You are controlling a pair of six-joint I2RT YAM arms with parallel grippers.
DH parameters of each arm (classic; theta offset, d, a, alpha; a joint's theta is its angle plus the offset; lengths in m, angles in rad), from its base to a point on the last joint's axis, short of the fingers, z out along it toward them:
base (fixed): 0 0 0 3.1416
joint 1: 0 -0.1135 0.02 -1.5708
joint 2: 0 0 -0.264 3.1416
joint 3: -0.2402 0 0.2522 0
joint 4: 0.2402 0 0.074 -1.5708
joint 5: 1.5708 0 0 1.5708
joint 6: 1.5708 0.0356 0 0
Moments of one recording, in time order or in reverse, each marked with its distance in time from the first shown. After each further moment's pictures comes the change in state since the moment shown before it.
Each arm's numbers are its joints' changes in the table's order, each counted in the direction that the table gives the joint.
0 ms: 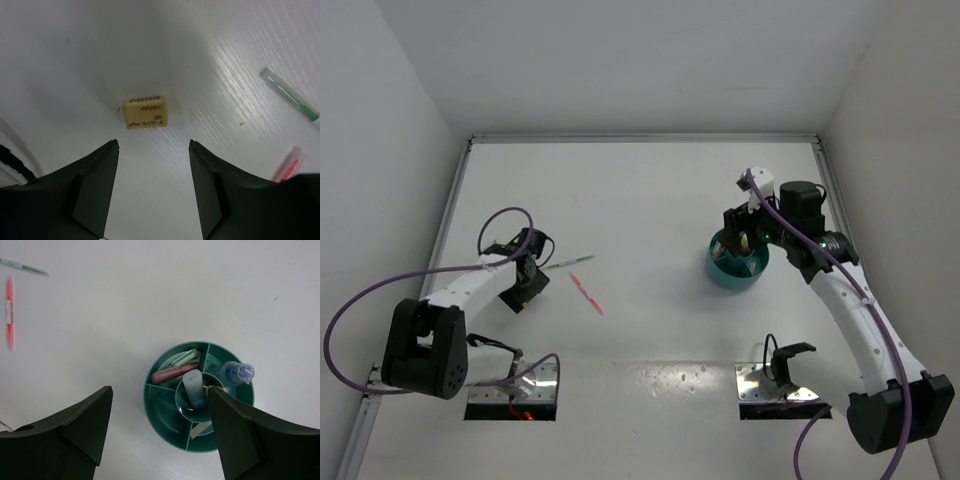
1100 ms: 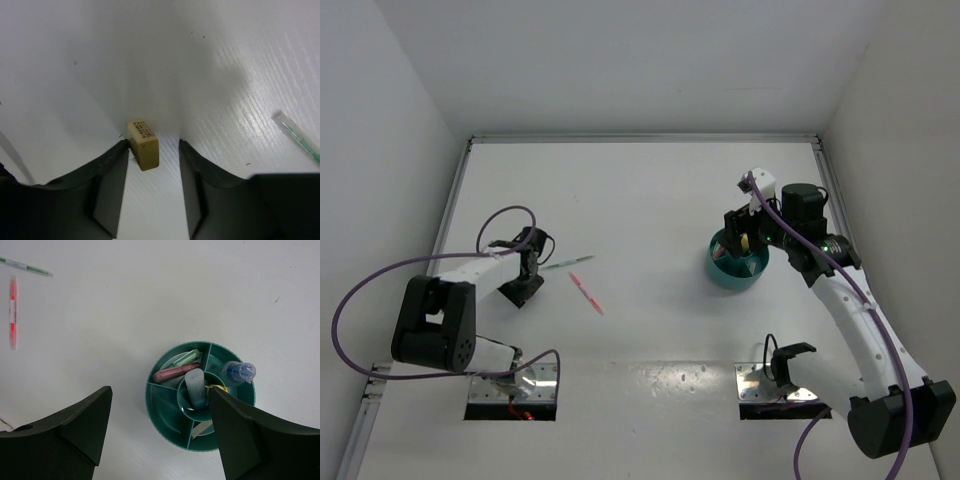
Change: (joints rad) left arm -0.040 -0.141 0.000 -0.074 -0.062 -0.047; right arm 0.000 0.032 0.011 -0.002 -0.015 -0.003
